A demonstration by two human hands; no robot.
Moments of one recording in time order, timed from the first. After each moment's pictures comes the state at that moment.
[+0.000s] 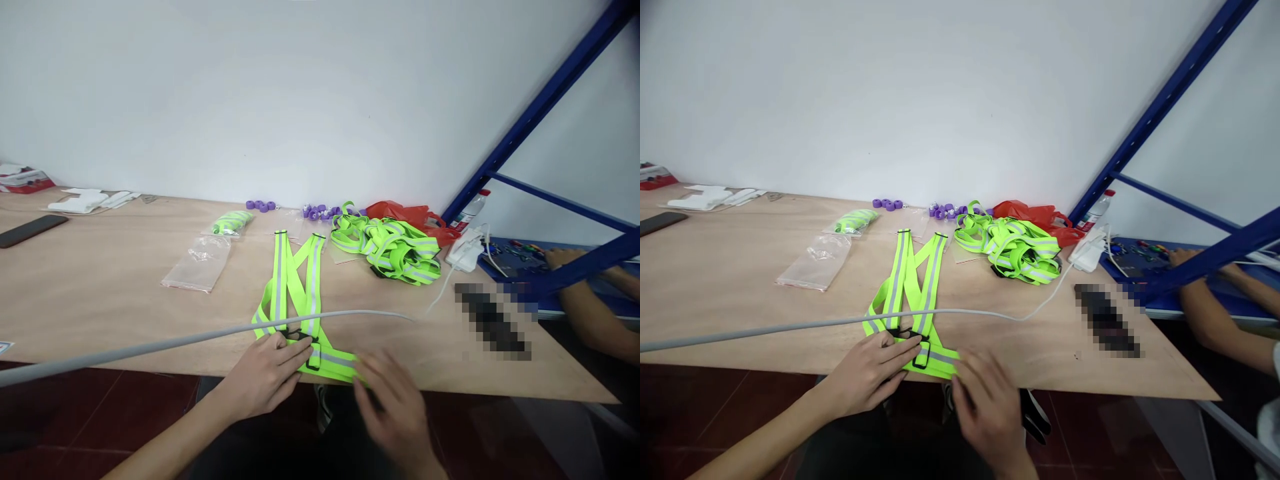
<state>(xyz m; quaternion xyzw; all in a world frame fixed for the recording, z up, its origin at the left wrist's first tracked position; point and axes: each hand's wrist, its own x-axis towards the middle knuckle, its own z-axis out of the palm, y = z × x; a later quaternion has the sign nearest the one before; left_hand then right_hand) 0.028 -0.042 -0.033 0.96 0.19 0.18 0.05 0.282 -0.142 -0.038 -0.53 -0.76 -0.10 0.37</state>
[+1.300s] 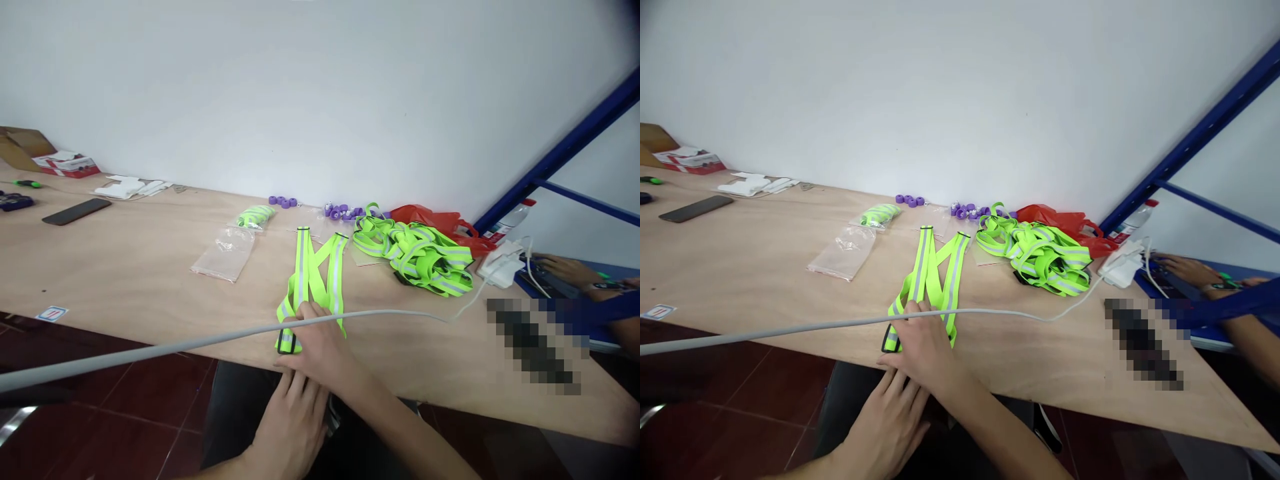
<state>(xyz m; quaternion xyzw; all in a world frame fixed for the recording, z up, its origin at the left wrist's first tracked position) 0.053 -0.116 -0.044 0.92 0.37 0.09 -0.05 0.170 -0.037 0.000 -0.49 -0.85 0.12 0.16</state>
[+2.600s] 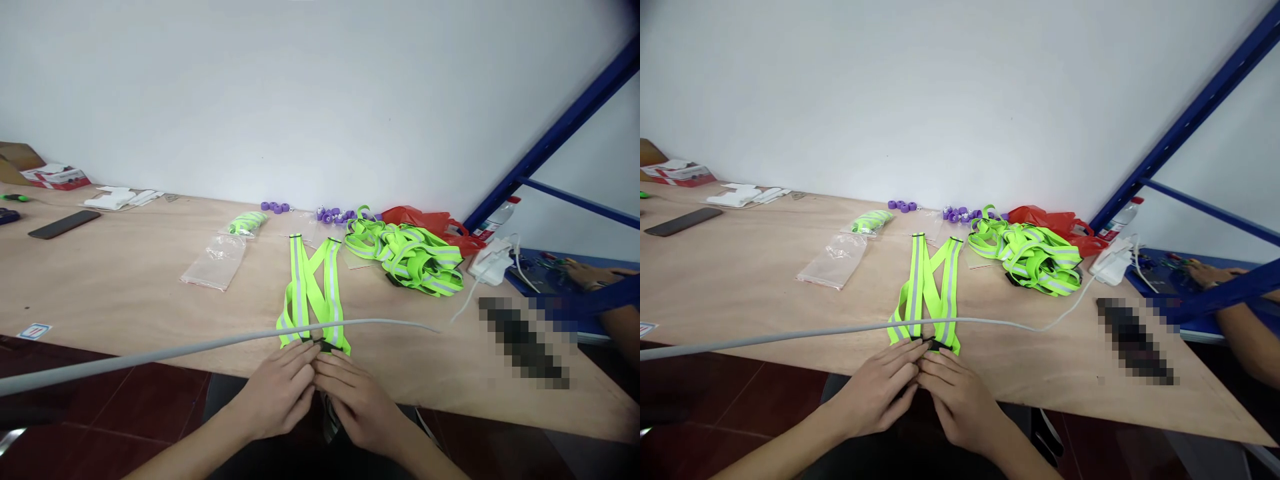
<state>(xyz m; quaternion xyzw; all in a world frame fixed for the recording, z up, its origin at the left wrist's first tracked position) 0.033 -0.059 -0.037 0.94 0.22 0.25 0.07 0.255 -0.101 -0.034 -0.36 -0.88 0.17 0.25</state>
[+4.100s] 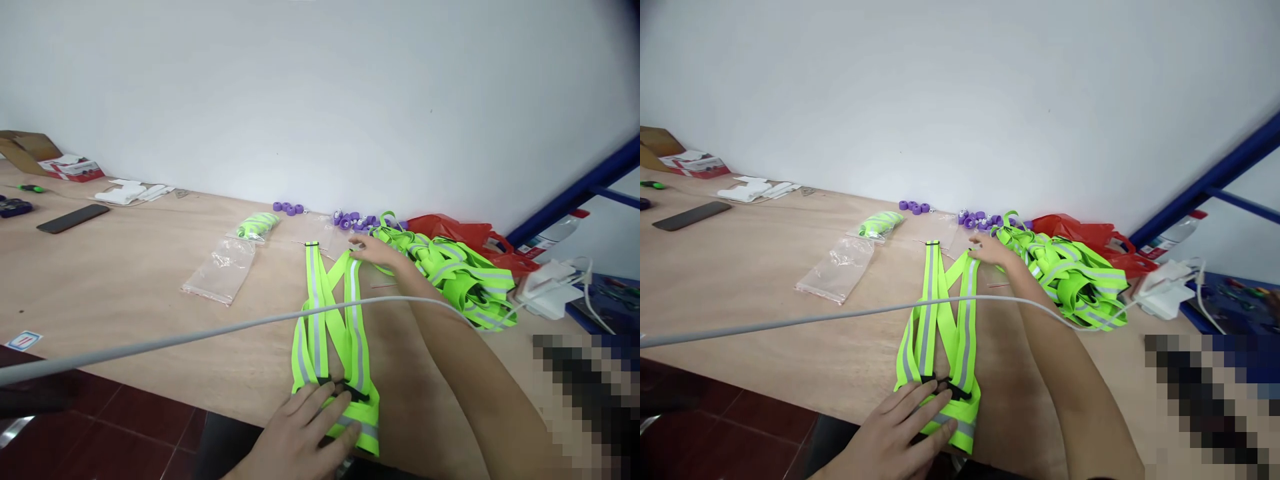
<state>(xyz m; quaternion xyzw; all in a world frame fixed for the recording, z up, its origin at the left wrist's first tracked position) 0.048 -0.058 -0.071 0.92 0.22 0.31 -0.04 0.321 0.218 0.013 -0.59 -0.76 0.23 0.15</state>
